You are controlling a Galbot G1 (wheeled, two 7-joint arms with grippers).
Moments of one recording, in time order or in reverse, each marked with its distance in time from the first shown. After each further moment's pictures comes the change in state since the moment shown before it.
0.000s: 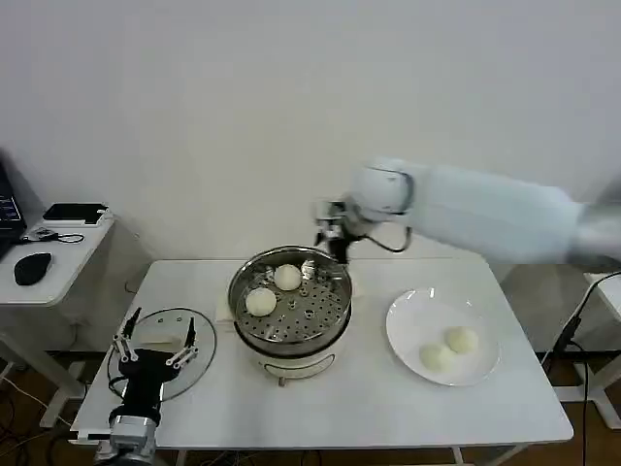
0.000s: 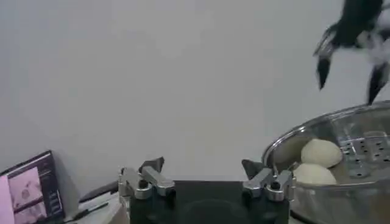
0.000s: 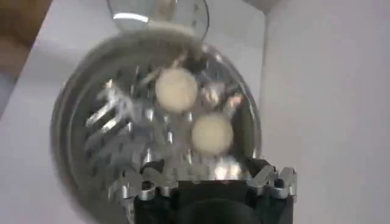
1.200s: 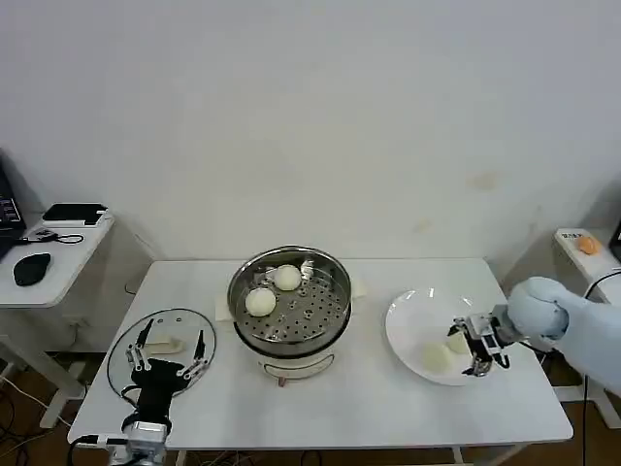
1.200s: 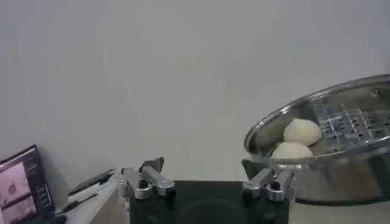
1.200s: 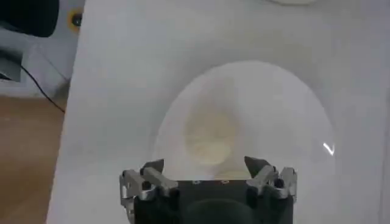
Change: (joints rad) left arm 0.015 -0.013 0.027 0.040 0.053 0.003 -0.002; right arm -0.746 -0.393 0.476 0.017 -0.487 0.187 -0.072
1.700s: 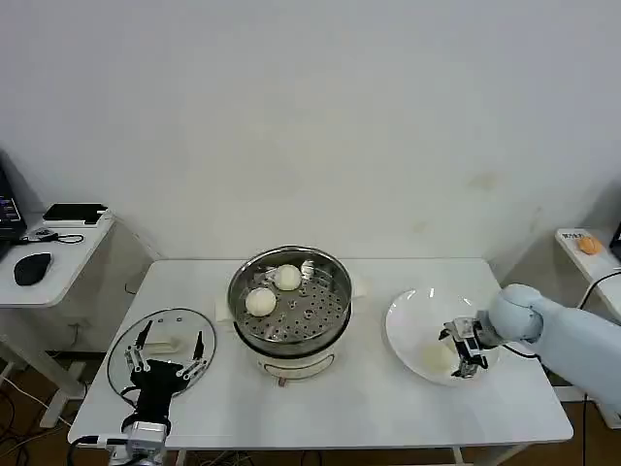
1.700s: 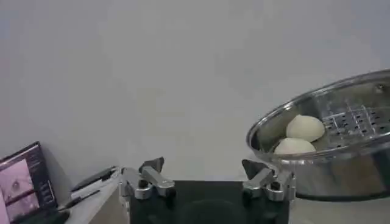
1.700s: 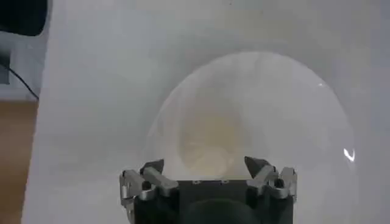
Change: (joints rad) left arm -0.003 -0.007 0.000 0.006 0.002 -0.001 -0.001; right arm -0.050 0.099 0.021 -0.092 -0.020 -0.025 0.015
